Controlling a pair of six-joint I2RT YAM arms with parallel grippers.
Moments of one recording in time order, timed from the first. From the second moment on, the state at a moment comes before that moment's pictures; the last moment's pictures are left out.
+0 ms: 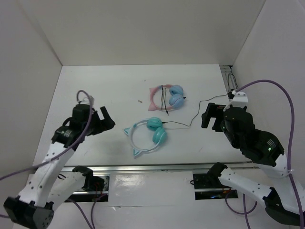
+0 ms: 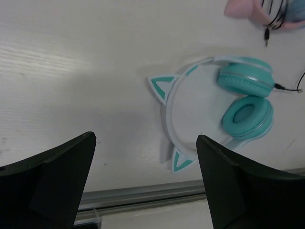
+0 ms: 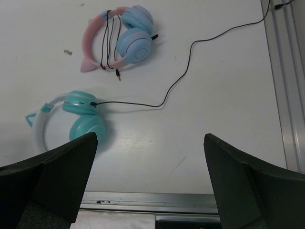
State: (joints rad) left arm -0.25 0.81 0.87 -0.78 -0.02 -0.58; right arm 0.71 0.73 1.29 -1.09 0.59 0.49
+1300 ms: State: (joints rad) left arm -0.83 1.52 0.83 -0.63 -0.43 -1.22; right arm 0.71 0.66 1.17 -0.93 0.36 0.44
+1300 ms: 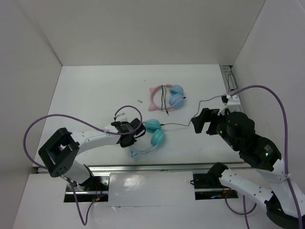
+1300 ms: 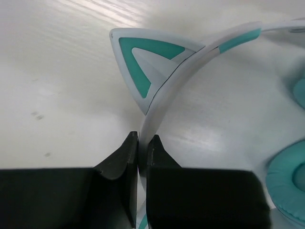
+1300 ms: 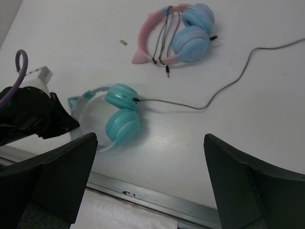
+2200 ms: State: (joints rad) left arm -0.51 1.03 1.60 -1.44 -0.65 -0.59; right arm 0.71 1.09 0.84 0.08 -0.29 0.08
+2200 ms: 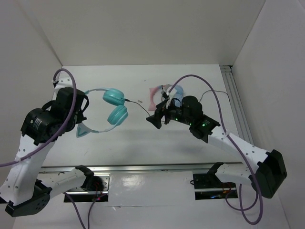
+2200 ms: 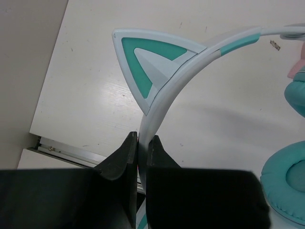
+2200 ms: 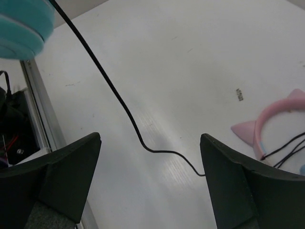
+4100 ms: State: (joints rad) left arm -0.95 1.29 1.25 -0.90 -0.43 -0.15; right arm 1.03 0.99 0.95 -0.16 0.35 -0.04
